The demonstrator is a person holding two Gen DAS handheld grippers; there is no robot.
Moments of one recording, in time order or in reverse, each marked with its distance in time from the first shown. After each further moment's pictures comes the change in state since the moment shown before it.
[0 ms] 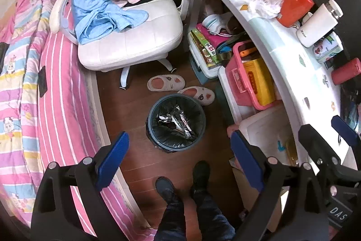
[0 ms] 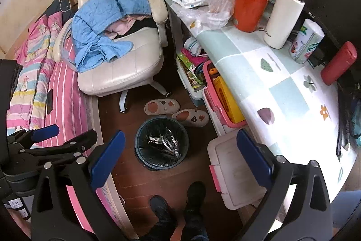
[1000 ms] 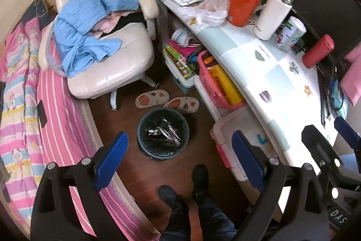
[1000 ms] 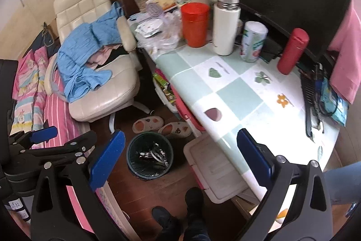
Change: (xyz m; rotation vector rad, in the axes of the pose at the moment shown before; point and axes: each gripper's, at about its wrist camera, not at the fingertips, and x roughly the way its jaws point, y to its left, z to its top) left arm -0.066 -0.091 0.001 0.184 -0.073 -0.020; right arm -0.083 -0.076 -0.019 0.174 -0.111 -0.080
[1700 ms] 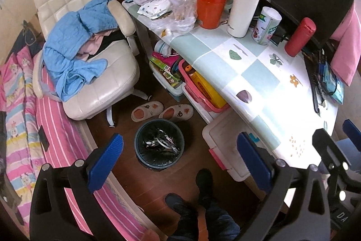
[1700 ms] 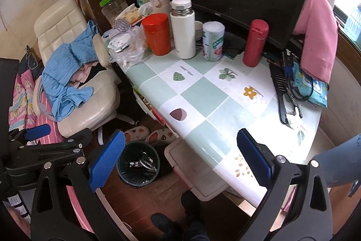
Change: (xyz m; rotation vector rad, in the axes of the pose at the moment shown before) left arm -0.012 -0.058 0.006 0.148 -0.048 0.013; right arm -0.030 -0.056 -0.015 0.124 -0.051 -0.083
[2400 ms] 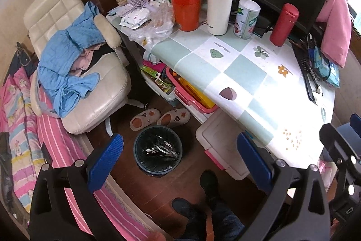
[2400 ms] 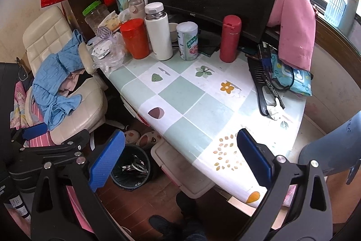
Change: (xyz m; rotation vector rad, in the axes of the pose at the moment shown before) left arm -0.004 -0.042 -0.002 0.112 -0.031 -0.005; right arm -0.015 -0.036 -0.011 0.065 -0.017 -0.058
